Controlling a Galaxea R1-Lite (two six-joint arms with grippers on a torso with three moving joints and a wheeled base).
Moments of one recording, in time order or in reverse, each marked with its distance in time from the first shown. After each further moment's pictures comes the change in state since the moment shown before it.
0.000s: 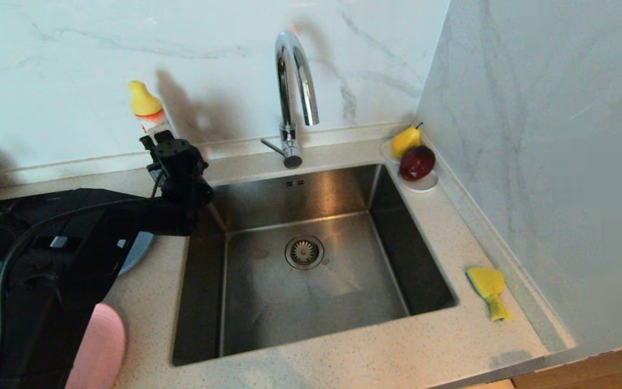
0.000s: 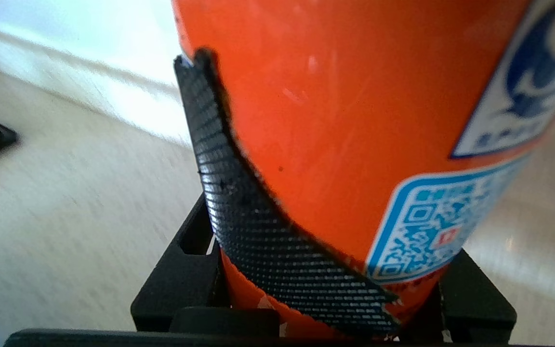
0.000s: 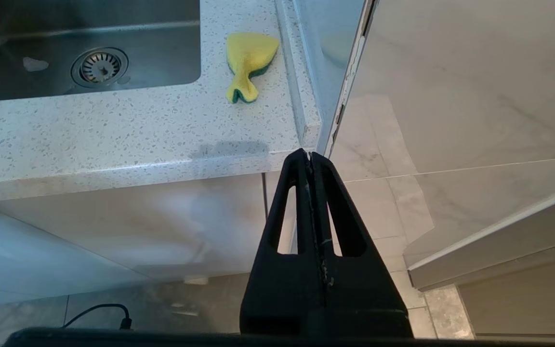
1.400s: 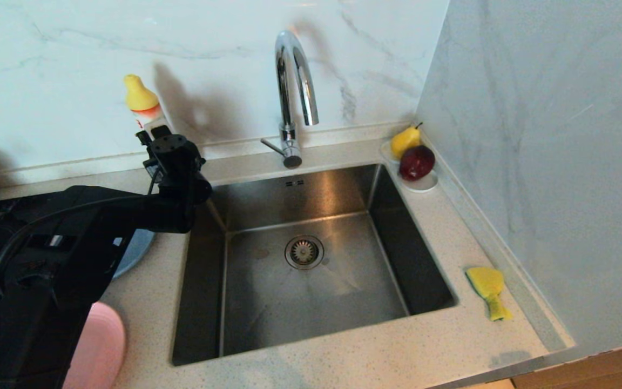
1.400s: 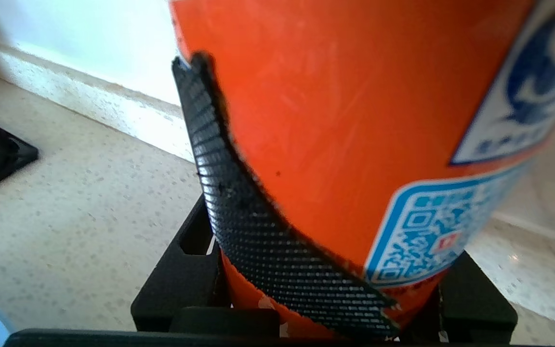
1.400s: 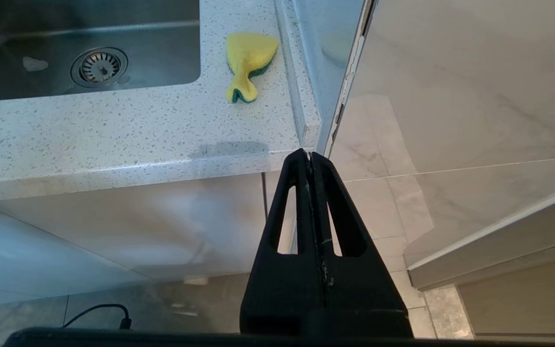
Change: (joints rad) left arm 0.005 -0.020 -0.001 0.000 0.018 0.018; right arm 0.000 0.000 0.000 0.000 0.000 0.000
